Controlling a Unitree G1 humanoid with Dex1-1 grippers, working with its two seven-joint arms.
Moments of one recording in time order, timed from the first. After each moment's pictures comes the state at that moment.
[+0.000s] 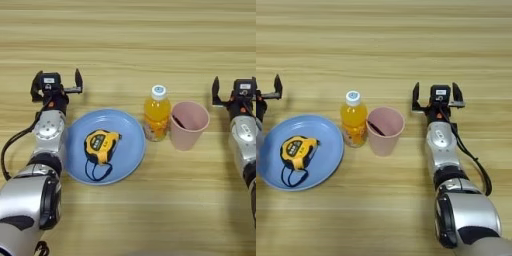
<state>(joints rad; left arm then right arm) -0.66 0.23 0.21 1.21 -0.07 -0.66 -0.01 -0.61 -0.19 -0.16 1.09 -0.02 -0.60 -0.12</state>
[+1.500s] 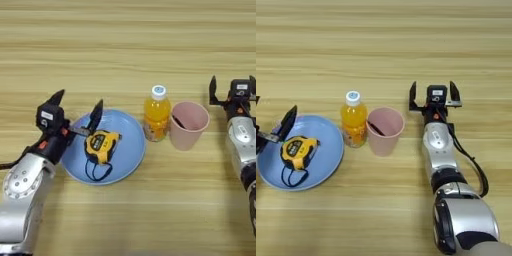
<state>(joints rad) 0.19 0.26 0.03 -0.38 -0.29 0.09 -0.32 -0.58 -0.17 -0.14 1.03 -0.04 -0.60 -0.15</state>
